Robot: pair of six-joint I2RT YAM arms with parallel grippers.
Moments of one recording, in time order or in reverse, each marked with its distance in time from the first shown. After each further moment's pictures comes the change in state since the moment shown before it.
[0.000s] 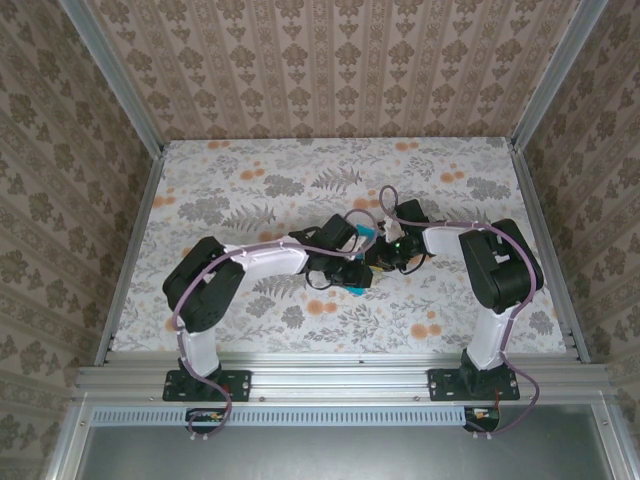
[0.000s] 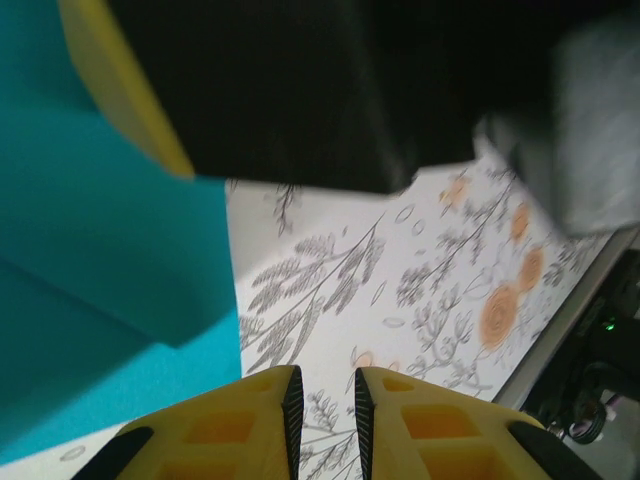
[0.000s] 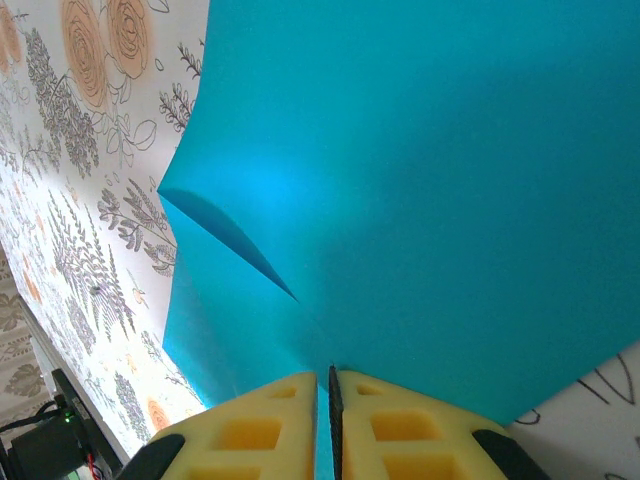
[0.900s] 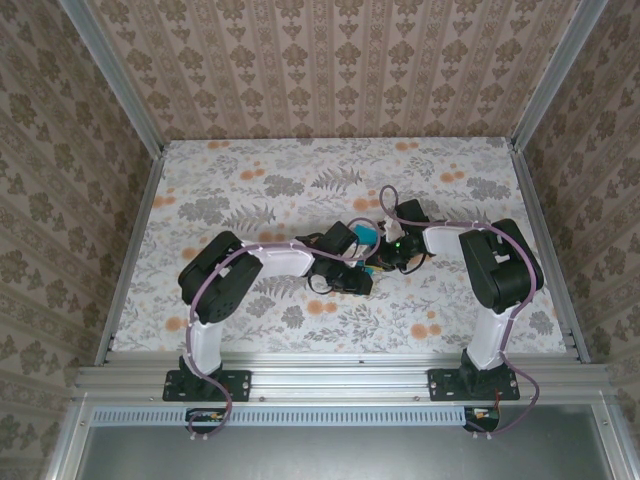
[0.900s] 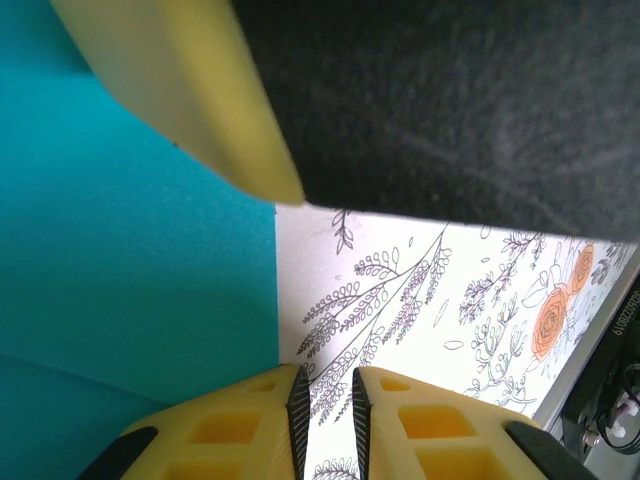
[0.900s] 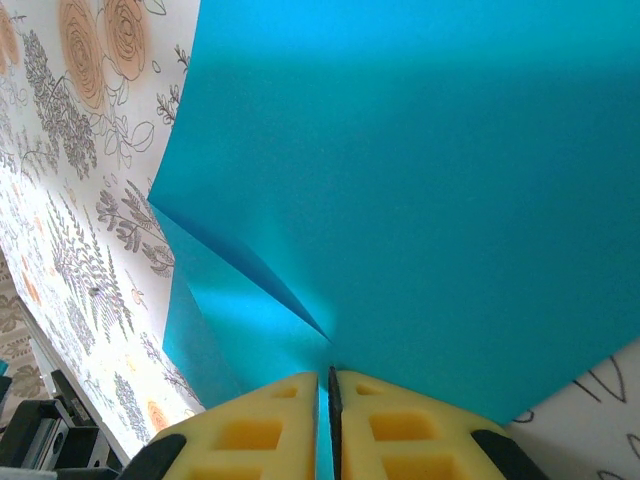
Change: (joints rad) left arm 0.003 0.105 -0.030 0.072 0.060 0.022; right arm -0.002 0.000 0.004 -0.006 0.001 0.000
